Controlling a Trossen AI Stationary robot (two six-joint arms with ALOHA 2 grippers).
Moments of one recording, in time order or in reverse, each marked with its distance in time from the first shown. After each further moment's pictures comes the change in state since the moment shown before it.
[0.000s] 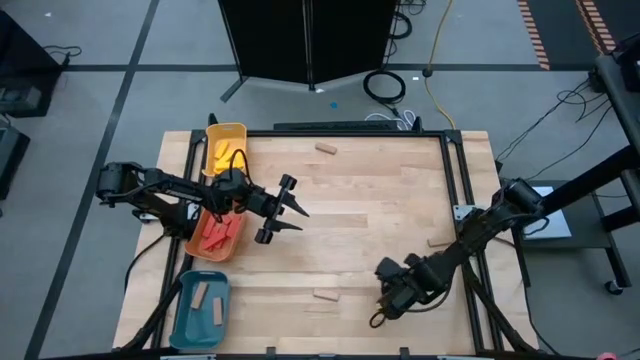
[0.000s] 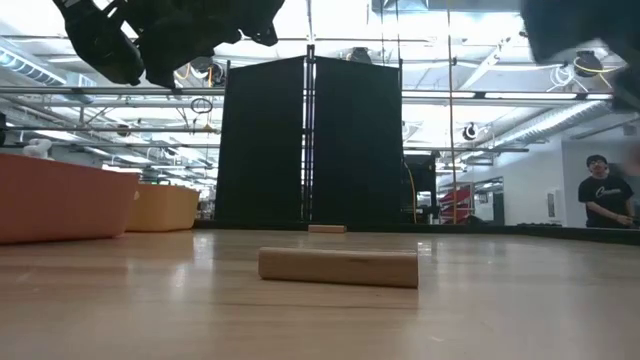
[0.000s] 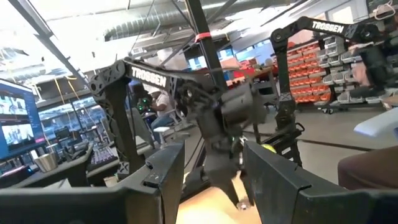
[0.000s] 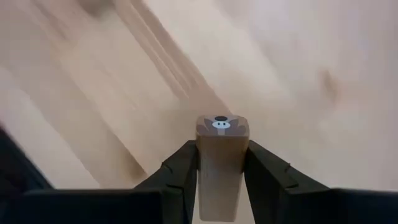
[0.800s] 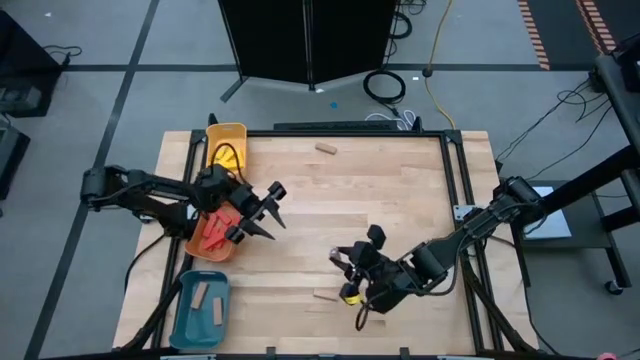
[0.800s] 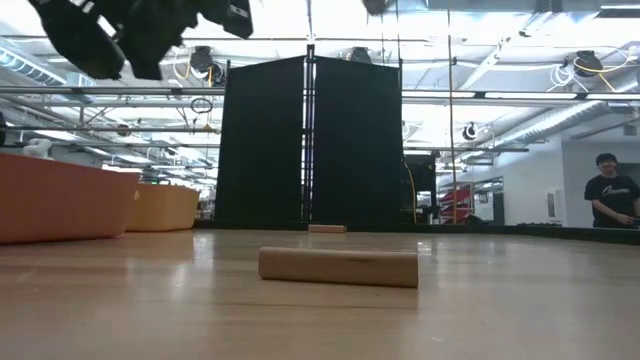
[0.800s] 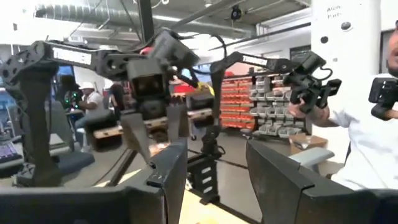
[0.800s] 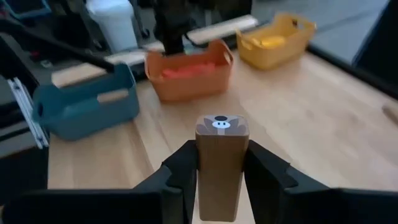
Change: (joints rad) left arm 0.043 -0.149 -0.079 0.018 0.284 -0.360; right arm -0.069 -0.004 0.287 0.343 0.734 -0.615
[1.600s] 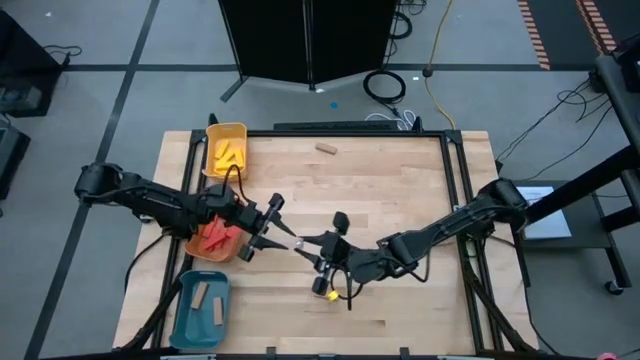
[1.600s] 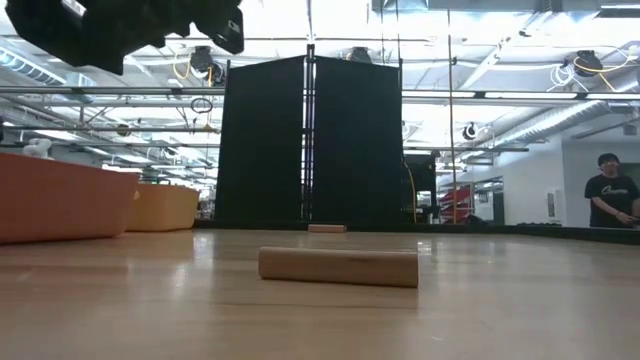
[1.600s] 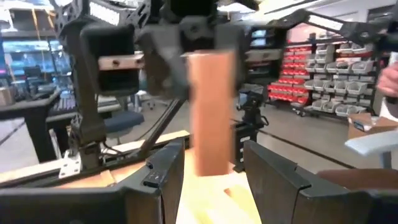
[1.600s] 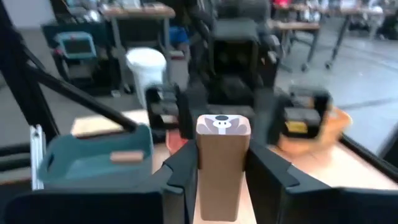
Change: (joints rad) left arm -0.223 -0.064 -0.031 -0.272 -0.467 0.202; right arm -0.147 0.098 0.000 0.588 -0.115 -0.543
